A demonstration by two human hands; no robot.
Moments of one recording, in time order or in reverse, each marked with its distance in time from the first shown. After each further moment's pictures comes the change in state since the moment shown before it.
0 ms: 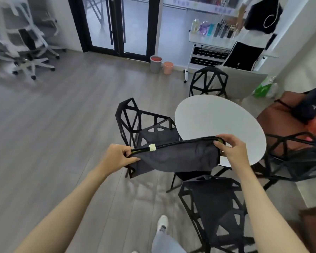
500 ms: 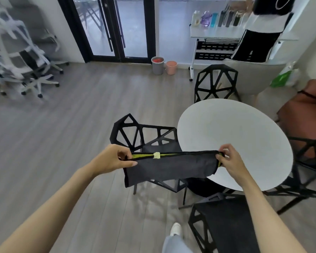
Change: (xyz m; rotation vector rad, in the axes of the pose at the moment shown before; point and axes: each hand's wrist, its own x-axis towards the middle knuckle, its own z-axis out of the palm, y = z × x) left_hand 0.169 0.016 -0.037 0.033 -0.343 -0.055; right_hand 0.151 0.076 0.010 -0.017 -0.160 0.138
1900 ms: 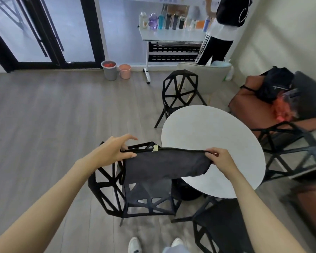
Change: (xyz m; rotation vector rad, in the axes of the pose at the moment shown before) left_hand 0.223 -0.059 -0.110 0.179 -0.240 0.280; right_hand 0.104 -0.051 0.062 -0.169 0.319 0.224
